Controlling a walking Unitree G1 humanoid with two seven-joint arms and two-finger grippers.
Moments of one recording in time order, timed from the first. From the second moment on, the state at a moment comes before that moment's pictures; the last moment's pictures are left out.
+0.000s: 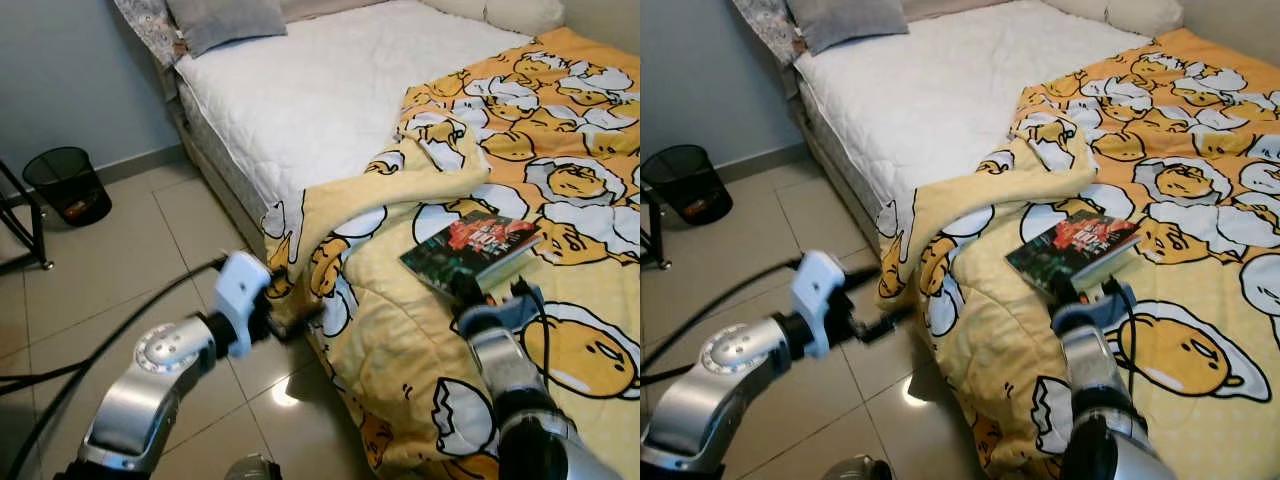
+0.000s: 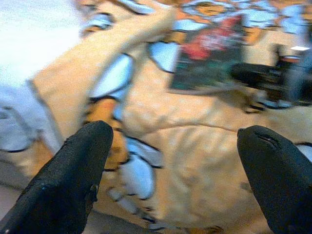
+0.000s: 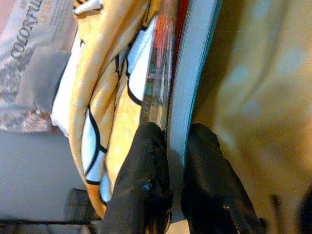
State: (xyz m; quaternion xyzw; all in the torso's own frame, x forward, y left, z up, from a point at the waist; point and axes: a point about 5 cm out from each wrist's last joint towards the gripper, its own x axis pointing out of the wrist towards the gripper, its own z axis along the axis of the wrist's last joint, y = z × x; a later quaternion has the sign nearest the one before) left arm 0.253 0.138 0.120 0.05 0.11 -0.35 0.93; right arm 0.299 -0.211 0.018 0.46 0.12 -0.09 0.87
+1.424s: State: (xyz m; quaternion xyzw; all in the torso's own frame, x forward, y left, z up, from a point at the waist) left arm 0.261 0.167 0.117 0.05 0.10 -0.15 0.98; right arm 0.278 -0.181 0.083 0.15 0.05 -0.12 0.98
